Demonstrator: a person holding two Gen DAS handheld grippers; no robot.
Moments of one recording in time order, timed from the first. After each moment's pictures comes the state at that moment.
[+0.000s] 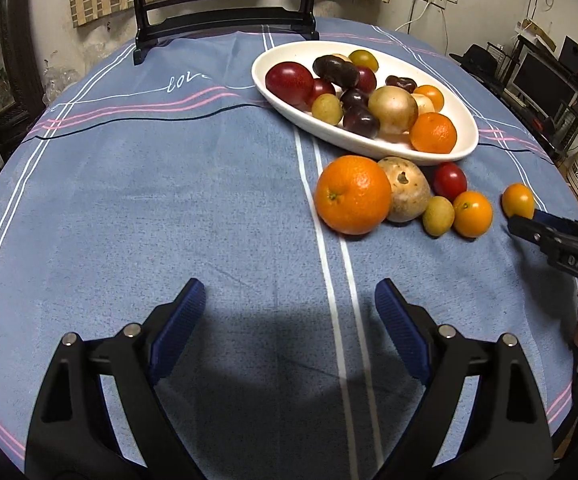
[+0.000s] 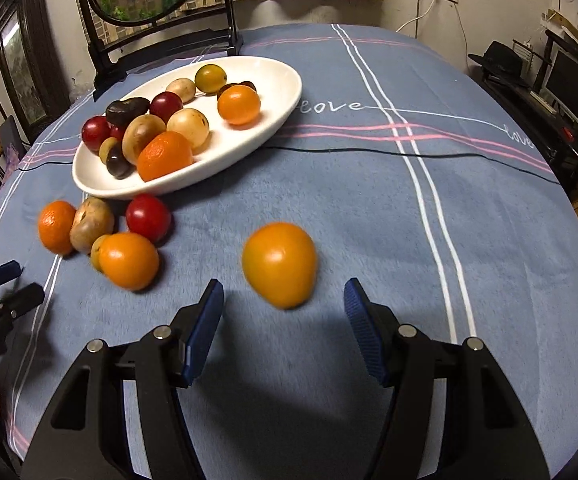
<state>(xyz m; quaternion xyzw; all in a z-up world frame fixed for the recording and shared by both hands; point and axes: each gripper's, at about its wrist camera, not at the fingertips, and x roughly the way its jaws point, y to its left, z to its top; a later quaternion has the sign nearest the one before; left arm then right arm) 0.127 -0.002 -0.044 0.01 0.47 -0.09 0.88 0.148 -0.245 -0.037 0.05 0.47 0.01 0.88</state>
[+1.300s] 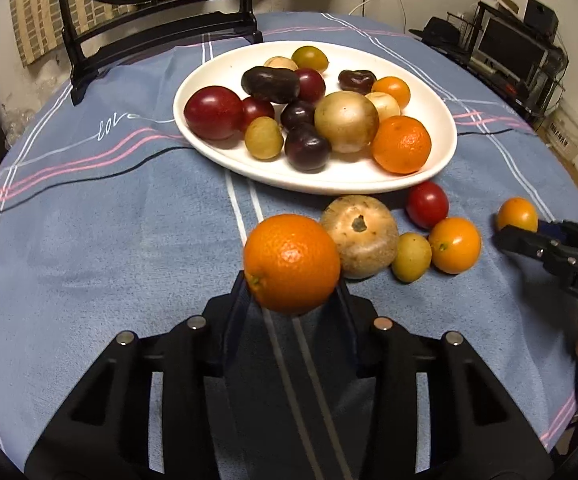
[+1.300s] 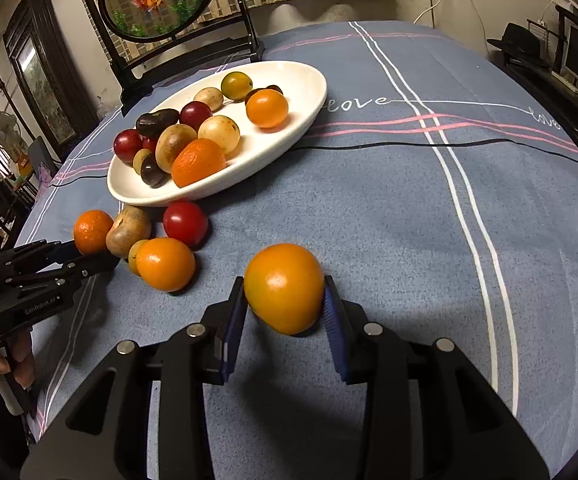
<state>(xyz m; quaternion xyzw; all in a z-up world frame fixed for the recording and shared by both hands) 0.171 -0.040 -0.044 0.06 0.47 -0.16 0.87 0.139 -0.250 -0.035 0.11 0.46 0.07 0.88</state>
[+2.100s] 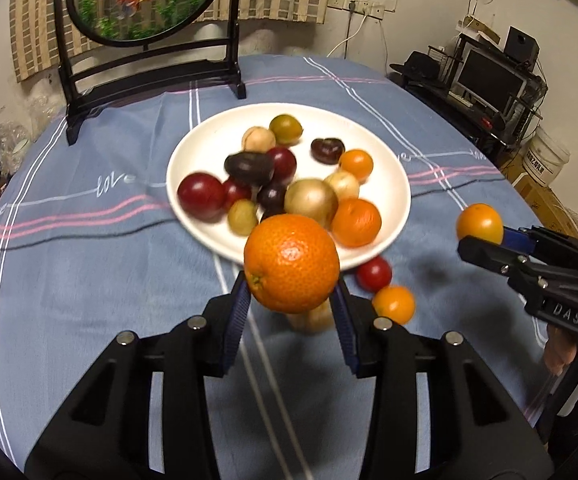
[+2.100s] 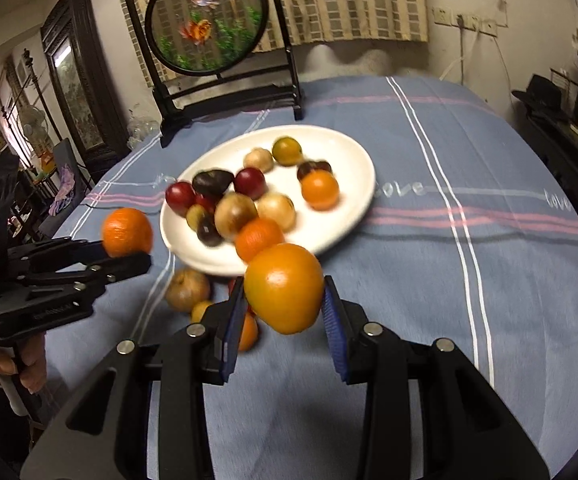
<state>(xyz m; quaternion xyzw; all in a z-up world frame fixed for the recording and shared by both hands) 0.179 -0.048 0.017 0.03 0.42 -0.19 0.88 0.158 -0.226 0.025 0.08 0.39 0.11 0.91</state>
